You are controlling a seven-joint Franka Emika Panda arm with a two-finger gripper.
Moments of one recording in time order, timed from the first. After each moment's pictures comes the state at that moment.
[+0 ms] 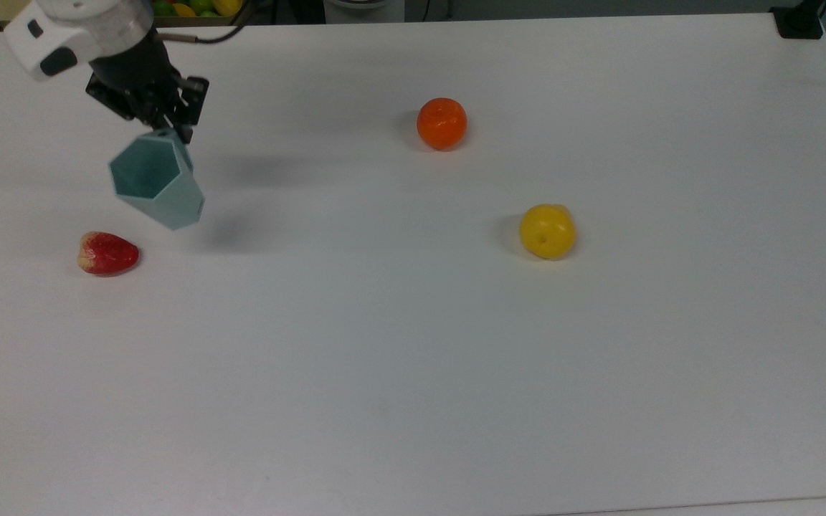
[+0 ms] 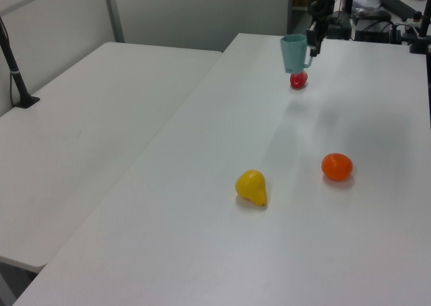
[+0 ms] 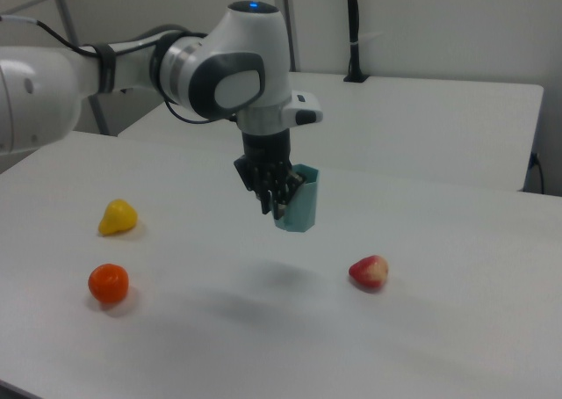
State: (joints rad) arm -0.09 0.28 -0.19 -1.55 0.11 1.81 -0.24
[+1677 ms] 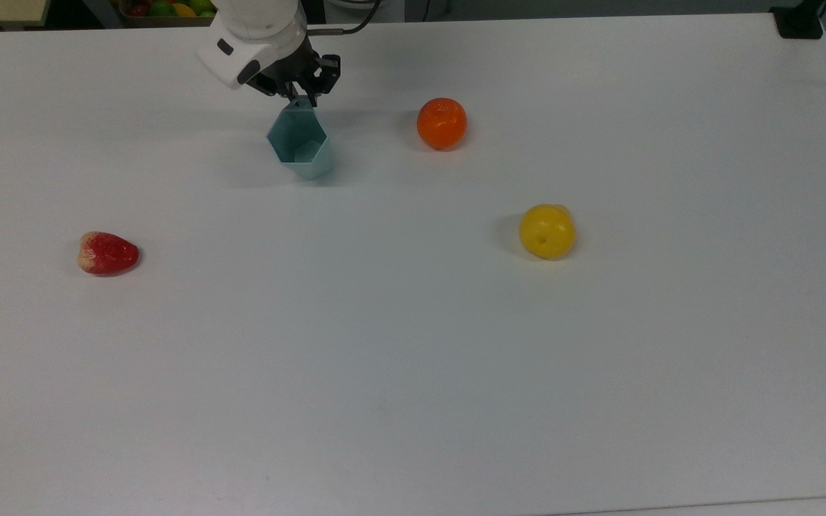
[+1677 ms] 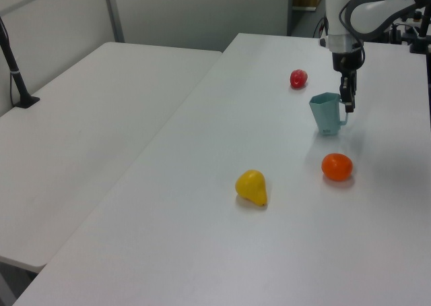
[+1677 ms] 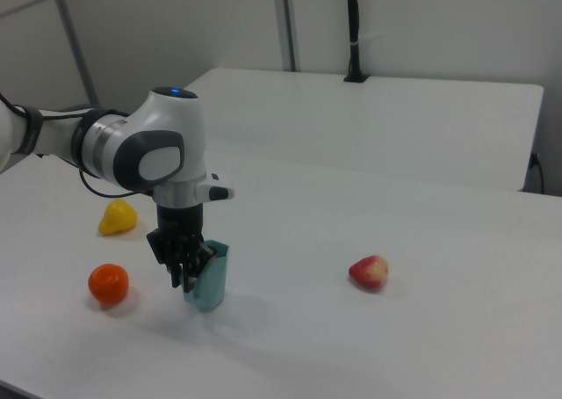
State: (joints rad) arm 0.10 0.03 -0.18 -2.11 0.05 1.95 -0.17
